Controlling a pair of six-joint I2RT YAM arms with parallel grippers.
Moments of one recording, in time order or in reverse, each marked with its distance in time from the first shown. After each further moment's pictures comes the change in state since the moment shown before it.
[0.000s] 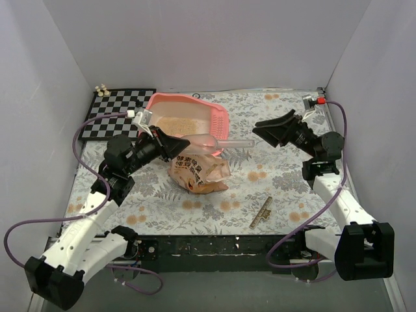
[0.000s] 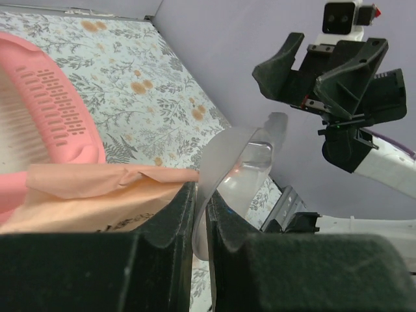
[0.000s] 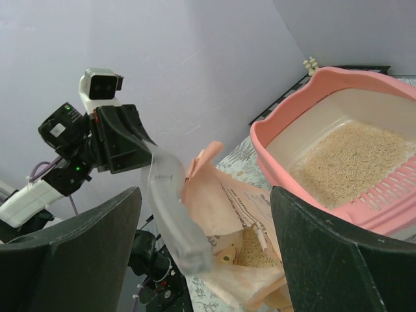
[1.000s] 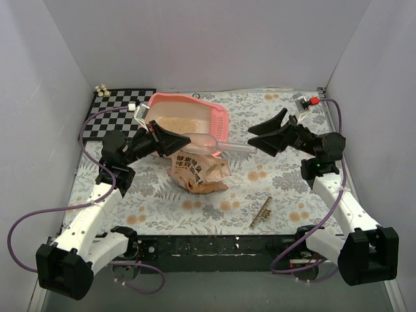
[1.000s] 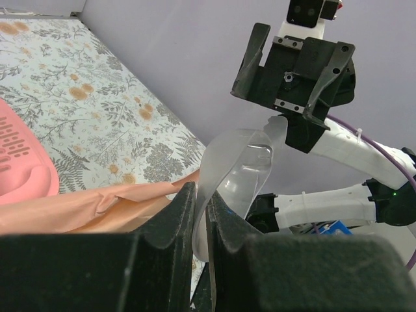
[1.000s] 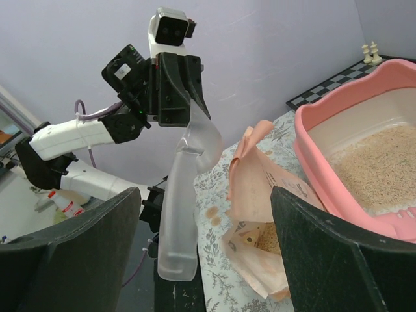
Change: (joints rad) left arm 0.175 0.124 -0.064 0.360 0.386 -0.188; right arm 0.037 -0.045 0.021 0.031 -0.159 -0.011
